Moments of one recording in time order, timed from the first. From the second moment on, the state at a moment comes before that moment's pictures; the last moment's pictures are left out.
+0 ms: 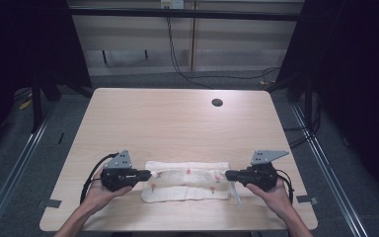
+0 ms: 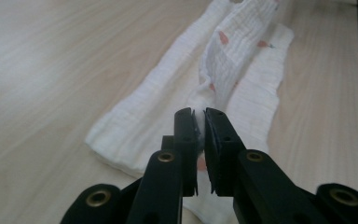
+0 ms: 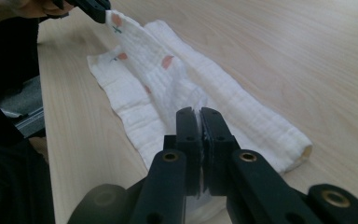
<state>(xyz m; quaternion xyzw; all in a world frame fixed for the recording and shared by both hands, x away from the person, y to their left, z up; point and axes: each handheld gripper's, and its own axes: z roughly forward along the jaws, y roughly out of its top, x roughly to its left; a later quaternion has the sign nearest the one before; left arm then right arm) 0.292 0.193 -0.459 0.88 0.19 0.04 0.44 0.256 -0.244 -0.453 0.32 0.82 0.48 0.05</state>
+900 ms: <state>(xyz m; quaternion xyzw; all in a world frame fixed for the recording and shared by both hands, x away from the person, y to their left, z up) 0.280 0.200 -0.473 0.88 0.20 0.02 0.42 0.230 -0.234 -0.465 0.31 0.83 0.47 0.03</state>
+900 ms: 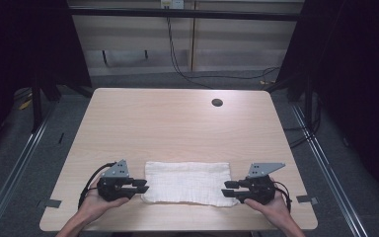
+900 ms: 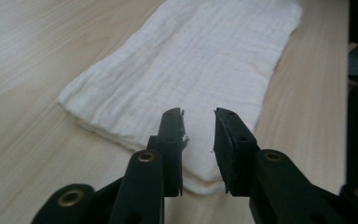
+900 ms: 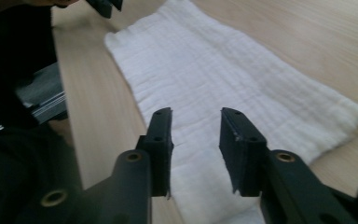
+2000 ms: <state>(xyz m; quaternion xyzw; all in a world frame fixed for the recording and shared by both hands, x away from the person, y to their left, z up) 0.284 0.153 -0.495 0.91 0.18 0.00 0.38 0.250 -0.215 -0.494 0.34 0.87 0.34 0.09</state>
